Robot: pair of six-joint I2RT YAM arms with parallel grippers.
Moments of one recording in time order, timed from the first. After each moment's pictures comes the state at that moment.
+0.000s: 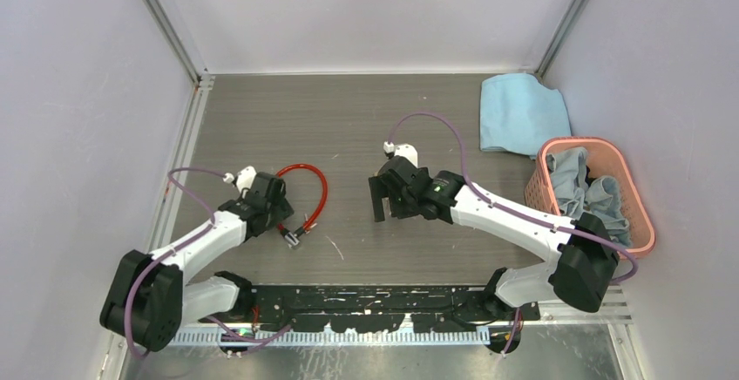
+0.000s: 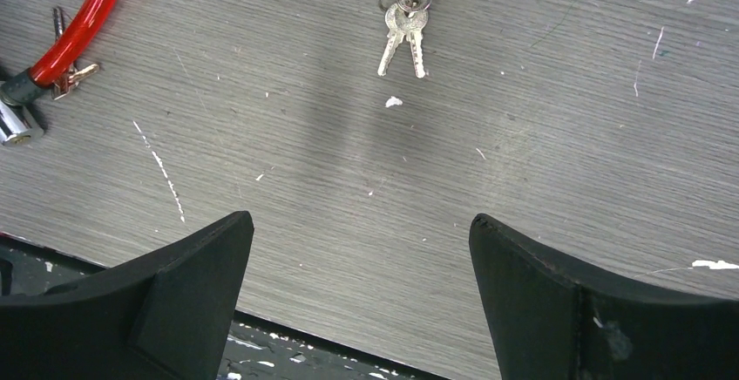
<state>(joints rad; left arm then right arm) -0.38 1.14 0.47 -0.40 -0.35 -0.90 0.92 1.33 1.02 -0.67 0.27 0.61</state>
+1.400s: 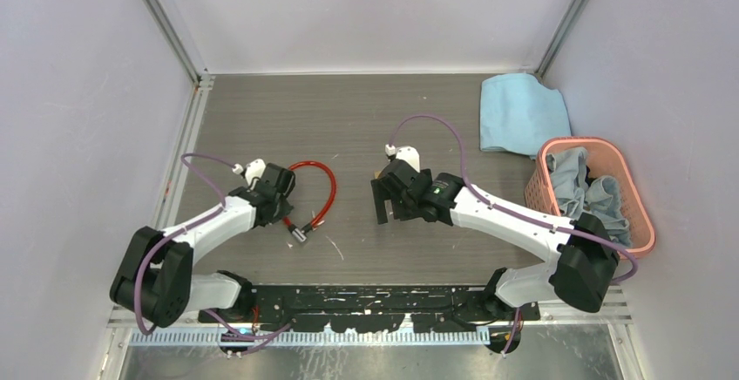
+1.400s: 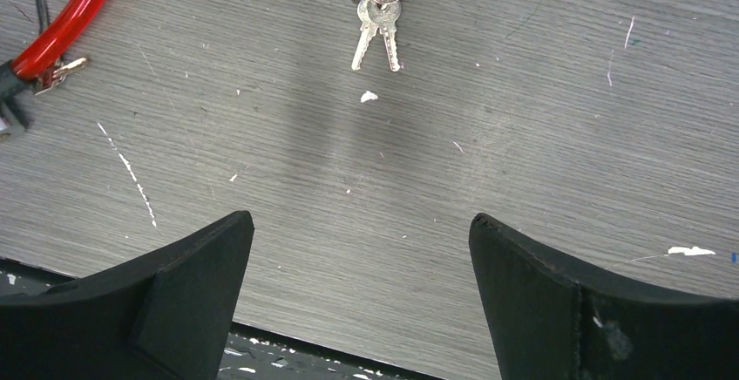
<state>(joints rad) -0.42 1.30 0.59 -0.38 -0.39 -0.90 0.93 1.33 1.00 -0.68 0.31 0.61</state>
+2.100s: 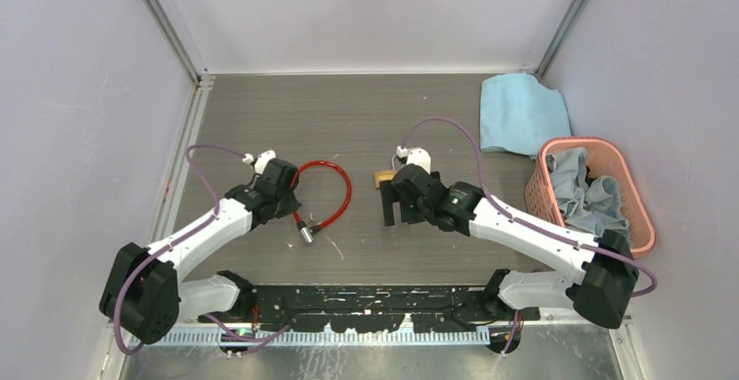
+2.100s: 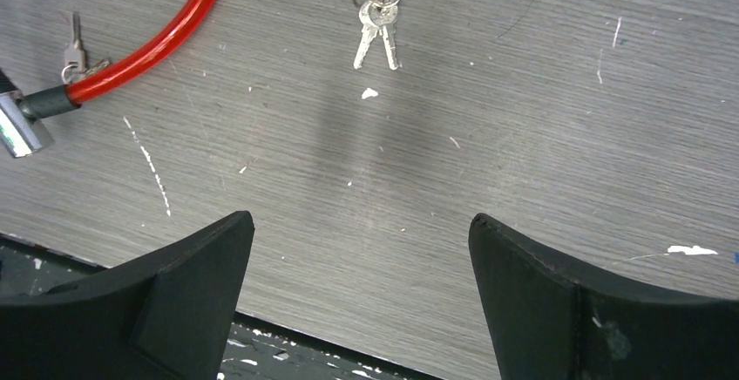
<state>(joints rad) -0.49 1.18 0.66 -0.47 -0.32 -0.81 0.93 1.22 0.94 -0.67 0.32 0.61</state>
